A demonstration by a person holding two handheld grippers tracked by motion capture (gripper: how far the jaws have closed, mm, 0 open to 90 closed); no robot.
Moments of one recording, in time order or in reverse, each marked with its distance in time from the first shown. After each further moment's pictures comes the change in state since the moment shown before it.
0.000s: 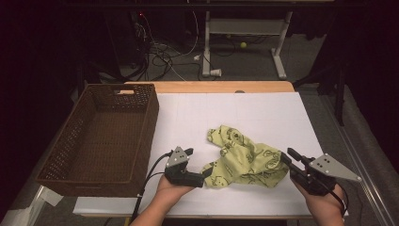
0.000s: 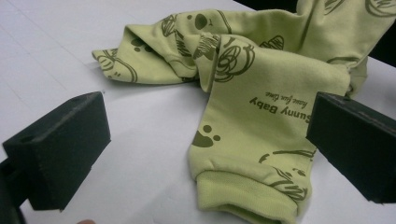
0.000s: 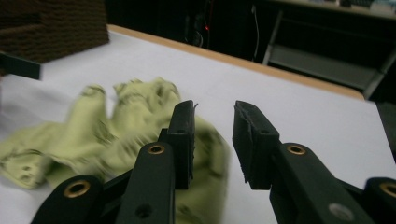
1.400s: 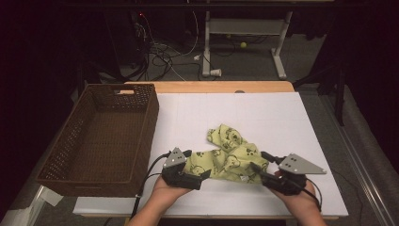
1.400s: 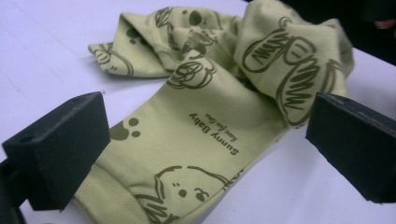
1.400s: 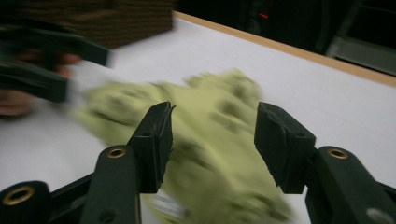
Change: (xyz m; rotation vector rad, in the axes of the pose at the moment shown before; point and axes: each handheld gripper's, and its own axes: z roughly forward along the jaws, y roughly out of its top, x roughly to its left) left arm -0.001 0.005 -0.010 0.040 -0.010 -0.022; right arm 0.055 0.009 0.038 0.054 0.254 -0.054
